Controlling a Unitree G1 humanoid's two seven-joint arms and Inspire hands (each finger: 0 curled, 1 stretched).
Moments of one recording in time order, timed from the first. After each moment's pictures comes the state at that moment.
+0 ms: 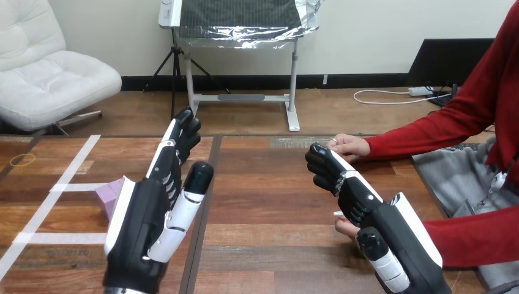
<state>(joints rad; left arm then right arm) 0.35 0.11 -0.09 -0.25 0.00 -0.43 -0.09 0.28 -0.24 0.11 0.02 0.12 -0.71 0.35</state>
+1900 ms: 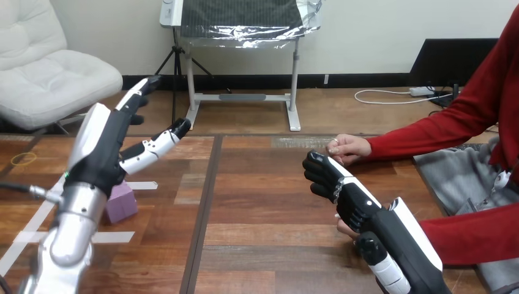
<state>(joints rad) -0.29 0.41 0.06 0.46 0.34 -0.38 0.02 0.29 -0.25 0.10 0.02 0.12 -0.70 0.38</state>
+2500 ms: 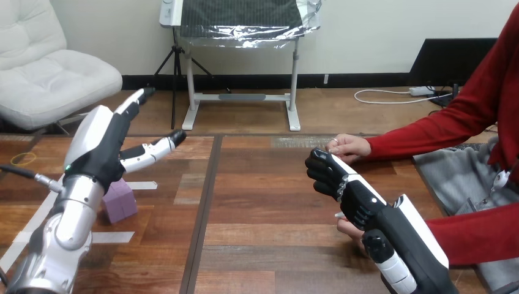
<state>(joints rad) -0.43 0.46 -0.01 0.72 0.44 -0.35 0.06 0.29 -0.28 0.09 0.00 0.15 -0.69 0.39</state>
